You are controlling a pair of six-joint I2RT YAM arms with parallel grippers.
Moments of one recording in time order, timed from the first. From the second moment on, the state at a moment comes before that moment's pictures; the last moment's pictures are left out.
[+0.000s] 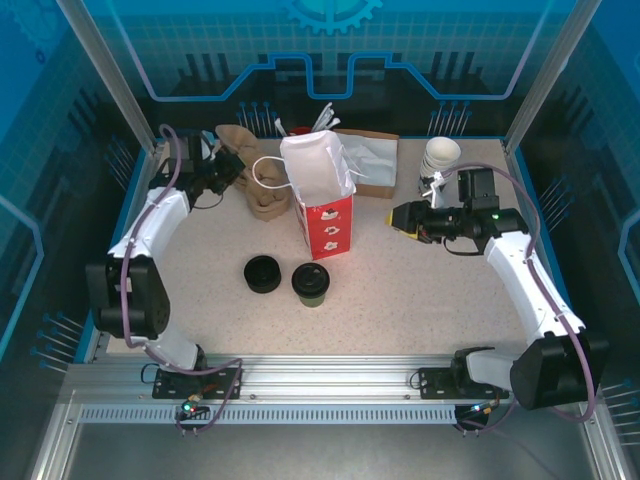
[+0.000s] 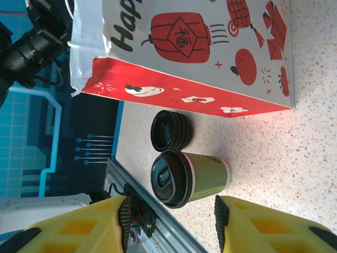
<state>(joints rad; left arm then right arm) 0.03 1.61 1.34 -0.36 0.41 -0.80 0.10 1.23 1.10 -0.72 -0.87 0.45</state>
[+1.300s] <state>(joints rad) -0.17 0.97 1.23 -0.25 0.82 -0.77 0.40 1.23 1.42 -0.33 -1.07 0.52</state>
